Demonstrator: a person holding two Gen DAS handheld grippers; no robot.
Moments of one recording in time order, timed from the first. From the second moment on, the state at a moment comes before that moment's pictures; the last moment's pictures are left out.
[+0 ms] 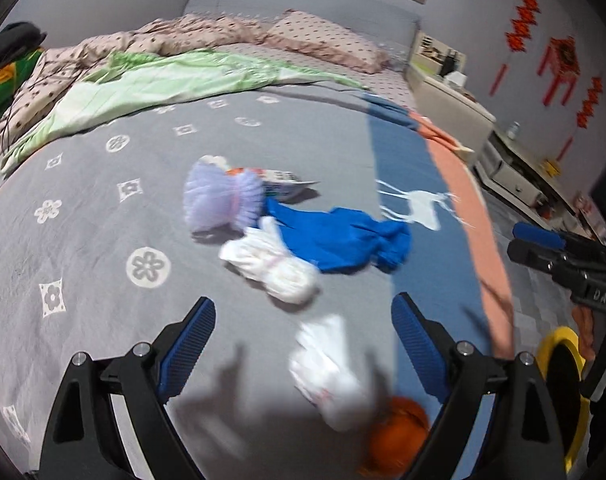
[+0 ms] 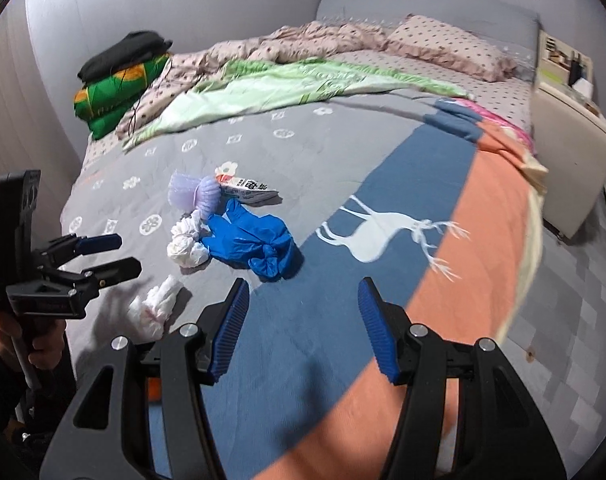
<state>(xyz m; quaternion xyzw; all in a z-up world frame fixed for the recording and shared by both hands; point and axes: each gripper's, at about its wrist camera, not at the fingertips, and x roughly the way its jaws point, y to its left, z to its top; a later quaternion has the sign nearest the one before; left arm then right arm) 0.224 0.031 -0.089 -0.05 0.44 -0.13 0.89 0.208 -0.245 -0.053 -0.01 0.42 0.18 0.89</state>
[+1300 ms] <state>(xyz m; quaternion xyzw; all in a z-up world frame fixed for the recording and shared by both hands) 0.258 0.059 -0.135 -0.09 0.46 -0.15 0.87 0.315 -0.141 -0.148 -0.06 0.51 0.21 0.83</state>
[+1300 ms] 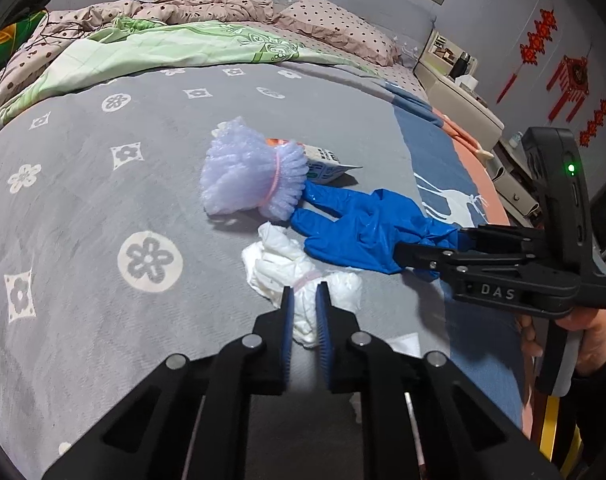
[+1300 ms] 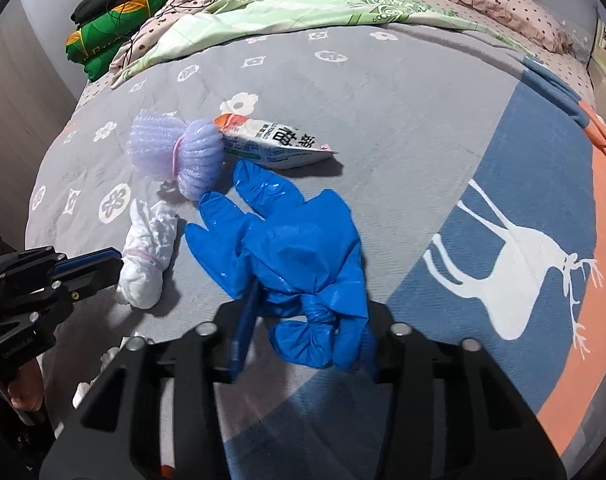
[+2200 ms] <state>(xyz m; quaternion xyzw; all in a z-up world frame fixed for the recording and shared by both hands) 0.207 0.085 -0.074 -0.10 0.40 -0.14 0.90 0.232 -0.178 -0.050 -0.01 0.42 0.21 0.88</state>
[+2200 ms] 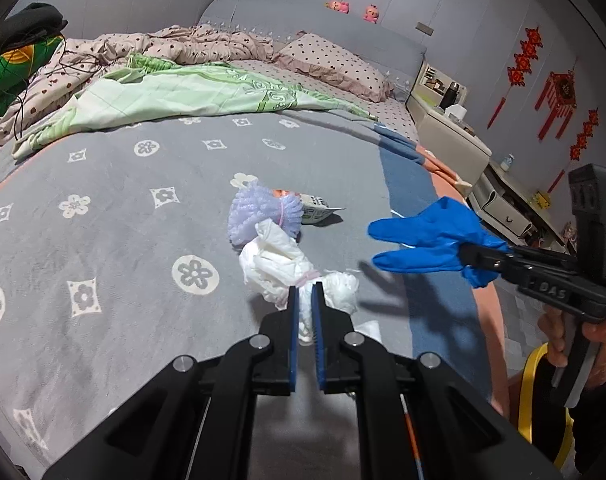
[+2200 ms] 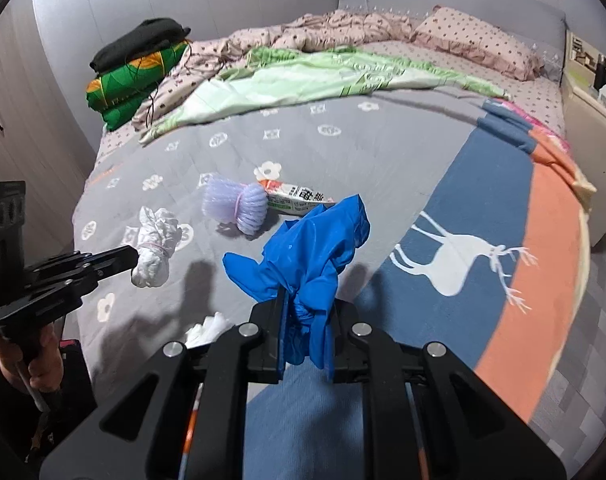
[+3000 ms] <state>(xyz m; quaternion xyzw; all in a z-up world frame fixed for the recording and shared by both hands) 0.136 0.004 -0.029 -0.05 0.36 -0.22 0.90 0.097 -0.269 0.035 0.02 0.34 0.16 0.92</state>
